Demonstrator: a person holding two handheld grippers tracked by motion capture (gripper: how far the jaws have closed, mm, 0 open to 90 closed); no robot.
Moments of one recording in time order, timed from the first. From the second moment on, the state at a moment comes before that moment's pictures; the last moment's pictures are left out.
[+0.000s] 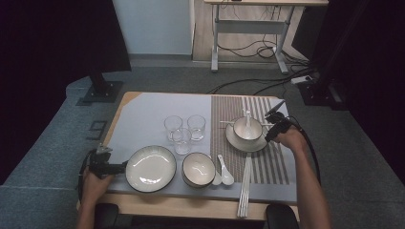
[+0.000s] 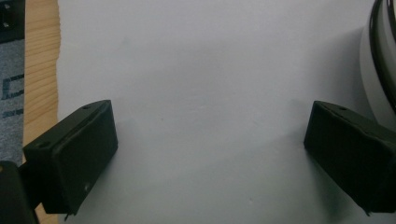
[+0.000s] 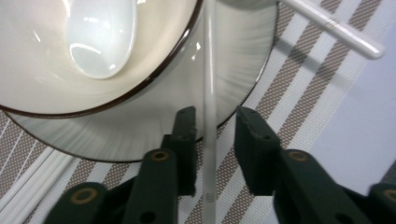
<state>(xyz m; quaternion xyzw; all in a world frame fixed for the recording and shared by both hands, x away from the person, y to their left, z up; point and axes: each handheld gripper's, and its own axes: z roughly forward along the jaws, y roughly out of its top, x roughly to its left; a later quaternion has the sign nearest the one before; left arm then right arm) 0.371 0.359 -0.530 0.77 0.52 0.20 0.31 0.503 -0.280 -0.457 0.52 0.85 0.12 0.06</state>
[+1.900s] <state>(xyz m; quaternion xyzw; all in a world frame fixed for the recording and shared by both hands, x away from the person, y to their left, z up) 0.371 0.359 -0.529 0.77 0.52 0.21 0.31 0.370 -0.304 -0.499 0.57 0.71 0.30 0.29</state>
